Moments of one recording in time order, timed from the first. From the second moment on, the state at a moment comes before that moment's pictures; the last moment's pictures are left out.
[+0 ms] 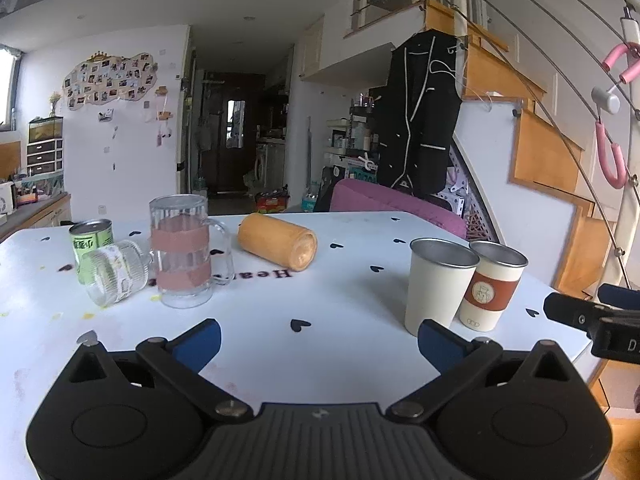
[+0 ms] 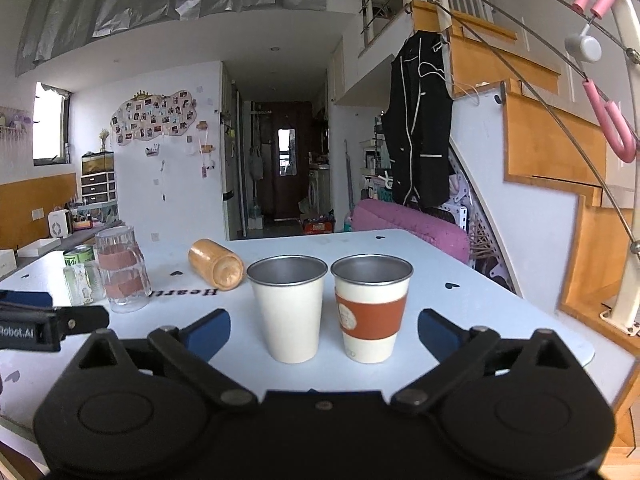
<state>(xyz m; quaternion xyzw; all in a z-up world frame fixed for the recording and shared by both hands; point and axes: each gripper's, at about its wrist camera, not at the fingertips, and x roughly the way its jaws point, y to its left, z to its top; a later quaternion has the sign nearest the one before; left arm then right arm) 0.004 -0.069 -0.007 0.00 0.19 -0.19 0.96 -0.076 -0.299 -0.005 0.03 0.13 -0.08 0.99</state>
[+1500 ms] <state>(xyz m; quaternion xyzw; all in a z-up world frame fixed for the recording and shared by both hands) 0.002 -0.058 -0.006 -0.01 0.20 -0.15 0.97 -0.076 -0.291 -0.008 0.01 0.14 -0.08 0.99</state>
